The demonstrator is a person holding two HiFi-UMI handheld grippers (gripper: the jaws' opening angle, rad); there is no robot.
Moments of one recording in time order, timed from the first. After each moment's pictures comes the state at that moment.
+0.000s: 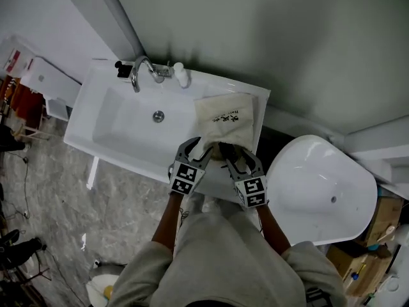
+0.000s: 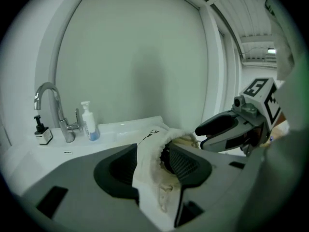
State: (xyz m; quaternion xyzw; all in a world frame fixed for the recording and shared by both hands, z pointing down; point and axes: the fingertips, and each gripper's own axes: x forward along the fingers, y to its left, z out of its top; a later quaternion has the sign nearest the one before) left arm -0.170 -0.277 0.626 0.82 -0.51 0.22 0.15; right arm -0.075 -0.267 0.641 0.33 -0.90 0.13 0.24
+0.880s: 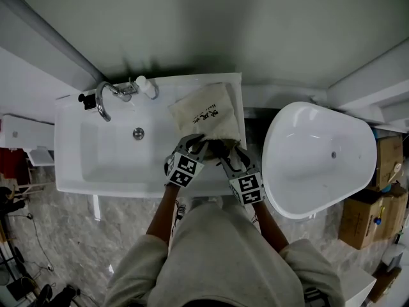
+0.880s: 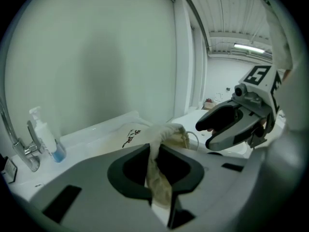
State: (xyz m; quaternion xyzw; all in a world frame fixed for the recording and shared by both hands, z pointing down) left arm -0.128 -0.315 0.662 0.89 -0.33 0.29 0.10; right arm -0.060 -0.263 0.663 0.45 -0.84 0.18 0.25
